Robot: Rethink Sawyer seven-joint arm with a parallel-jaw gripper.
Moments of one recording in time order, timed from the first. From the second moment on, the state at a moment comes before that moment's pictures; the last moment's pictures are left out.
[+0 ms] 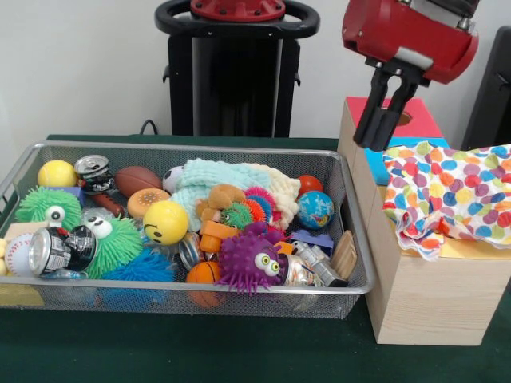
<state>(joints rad) 0.16 -0.54 -0.38 1.10 -0.02 0.74 1.55</state>
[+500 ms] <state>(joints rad) 0.27 -0.47 -0.47 1.06 -0.02 0.76 1.71</state>
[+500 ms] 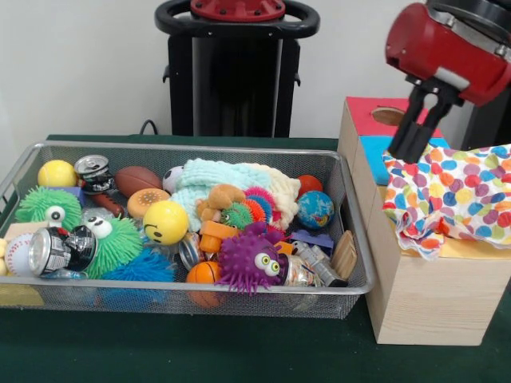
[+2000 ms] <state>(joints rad) 0.16 -0.40 -0.41 1.16 0.00 0.64 1.79</state>
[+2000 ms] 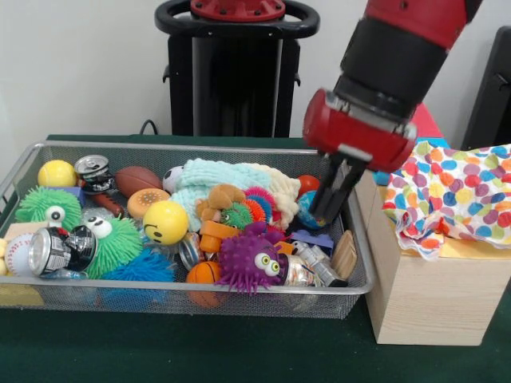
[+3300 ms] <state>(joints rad) 0.47 -0.49 -0.63 1.16 0.00 0.79 1.80</state>
